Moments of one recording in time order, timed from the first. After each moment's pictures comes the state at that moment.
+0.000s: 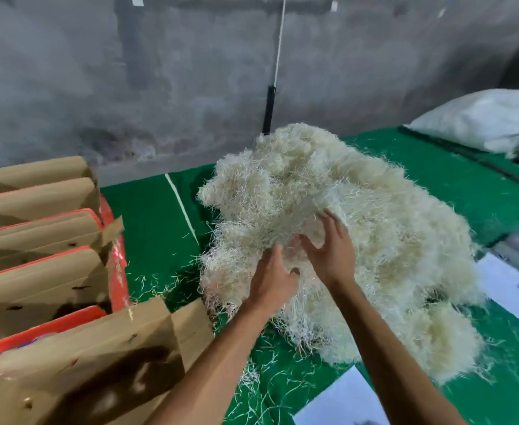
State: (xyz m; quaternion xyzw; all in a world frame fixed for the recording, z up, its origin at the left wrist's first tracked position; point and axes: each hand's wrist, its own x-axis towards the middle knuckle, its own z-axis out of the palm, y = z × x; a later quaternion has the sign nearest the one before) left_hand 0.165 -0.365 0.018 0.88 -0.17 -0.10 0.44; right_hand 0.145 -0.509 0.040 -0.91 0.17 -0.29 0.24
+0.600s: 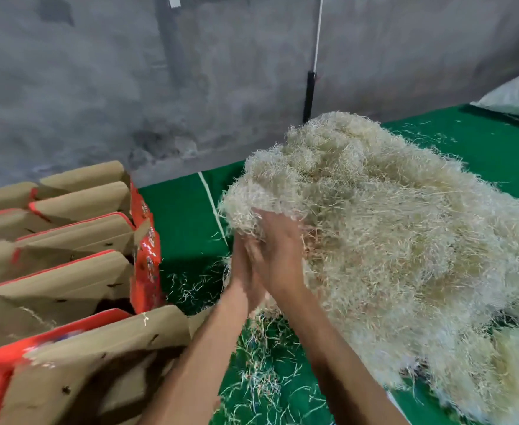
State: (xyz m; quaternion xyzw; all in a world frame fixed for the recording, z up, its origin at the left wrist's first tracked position) left_hand 0.193 -0.324 0.073 0.44 0.08 -0.21 0.87; right_hand 0.172 -0.392 0.089 -0.84 -0.03 -0.34 0.42
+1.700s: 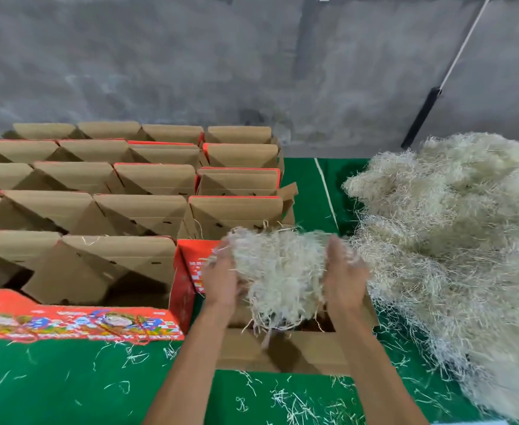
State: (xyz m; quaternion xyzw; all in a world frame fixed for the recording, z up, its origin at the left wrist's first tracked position) left_hand 0.085 0.034 0.058 0.58 0.31 0.10 0.75; right_hand 0.106 -0.162 0.041 -0.69 0.18 -0.11 0.69
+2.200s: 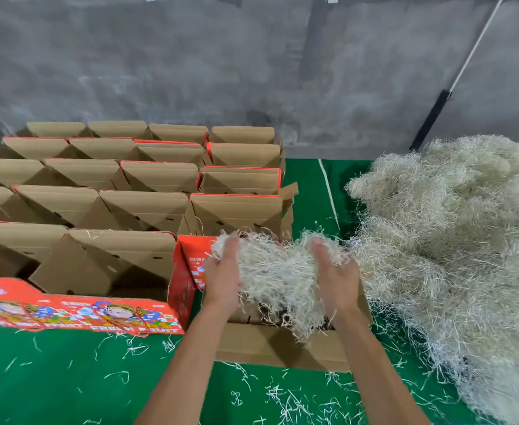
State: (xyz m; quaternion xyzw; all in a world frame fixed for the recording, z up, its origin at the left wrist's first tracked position) left_hand 0.087 0.017 0.043 0.55 0.38 0.06 0.74; right_hand 0.095 -0.176 0.041 -0.74 0.12 -0.04 0.66
